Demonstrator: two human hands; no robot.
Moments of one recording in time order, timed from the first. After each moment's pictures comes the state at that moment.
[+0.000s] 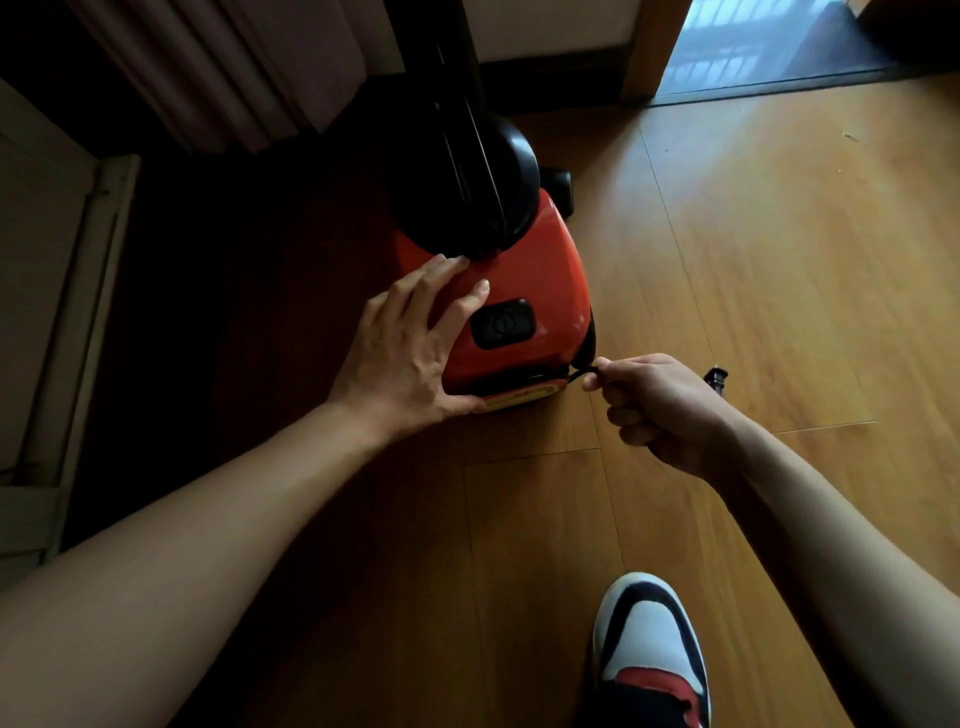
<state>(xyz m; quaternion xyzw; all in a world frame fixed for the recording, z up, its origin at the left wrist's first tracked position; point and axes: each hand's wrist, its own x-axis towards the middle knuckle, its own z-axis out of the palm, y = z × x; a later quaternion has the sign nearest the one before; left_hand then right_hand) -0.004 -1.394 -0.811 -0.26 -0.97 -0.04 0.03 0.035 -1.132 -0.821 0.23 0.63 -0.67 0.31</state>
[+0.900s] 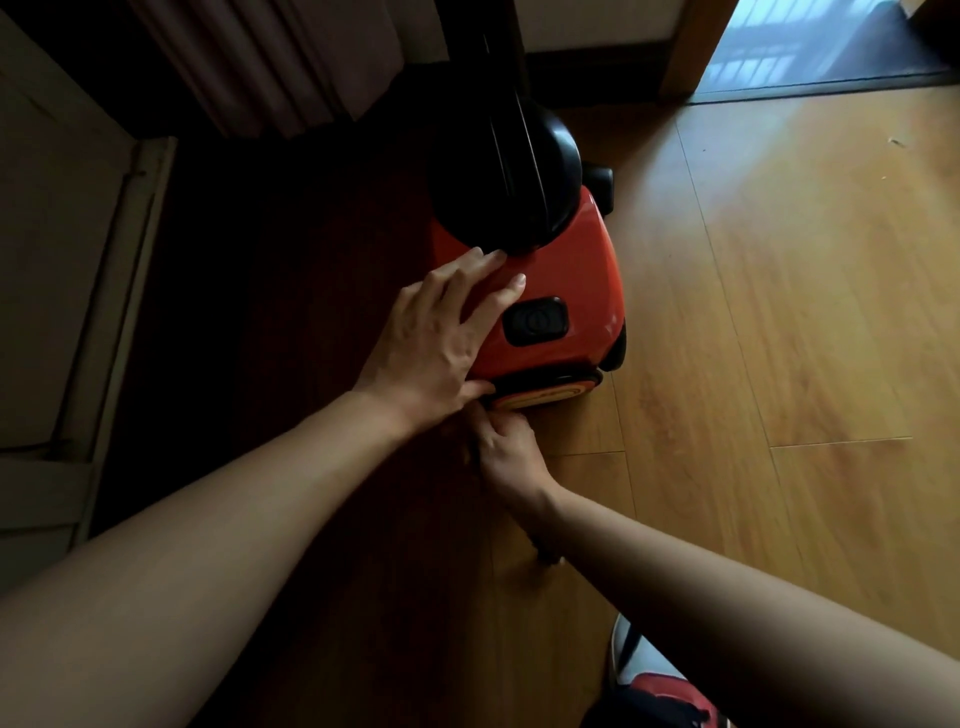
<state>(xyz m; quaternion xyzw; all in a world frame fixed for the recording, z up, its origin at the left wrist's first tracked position) -0.008 -1.401 -0.812 -0.27 -0.96 -0.03 0.03 0.068 -1.285 -0.878 0.14 0.69 -0.67 0.23</state>
